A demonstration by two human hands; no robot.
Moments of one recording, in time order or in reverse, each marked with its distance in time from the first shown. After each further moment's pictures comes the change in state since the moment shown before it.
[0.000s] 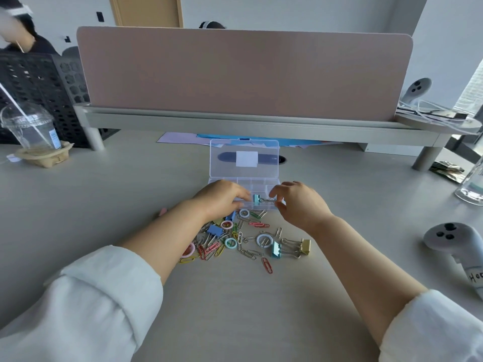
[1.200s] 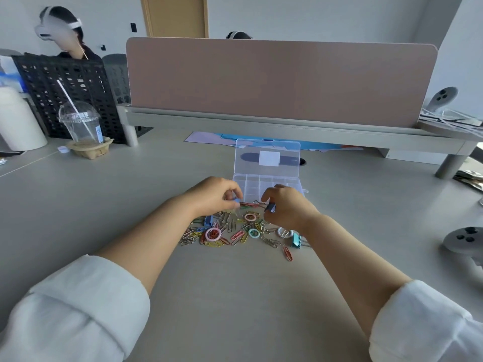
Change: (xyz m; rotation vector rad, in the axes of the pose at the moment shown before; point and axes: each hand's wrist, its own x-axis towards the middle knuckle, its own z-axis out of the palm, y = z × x) left_hand -0.068 -0.019 -0.028 -0.130 0.043 -0.168; right_hand -0.001 -0.057 0.013 0.197 -0.109 -0.040
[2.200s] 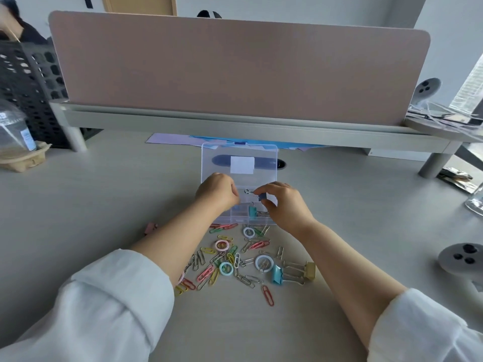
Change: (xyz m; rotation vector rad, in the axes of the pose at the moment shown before) left_hand 0.112 0.033 0.036 -0.027 0.168 -0.269; right_hand 0.045 0.065 0.004 0.182 0.262 0.020
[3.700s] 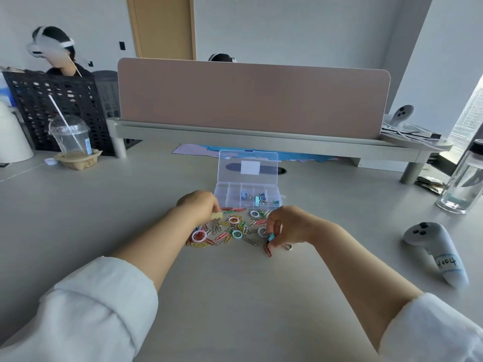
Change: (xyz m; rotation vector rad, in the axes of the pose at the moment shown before) left_hand -0.102 -0.049 -0.040 0.329 -0.125 0.038; right_hand -0.089 -0.054 -0.047 -0.184 -0.541 0.078
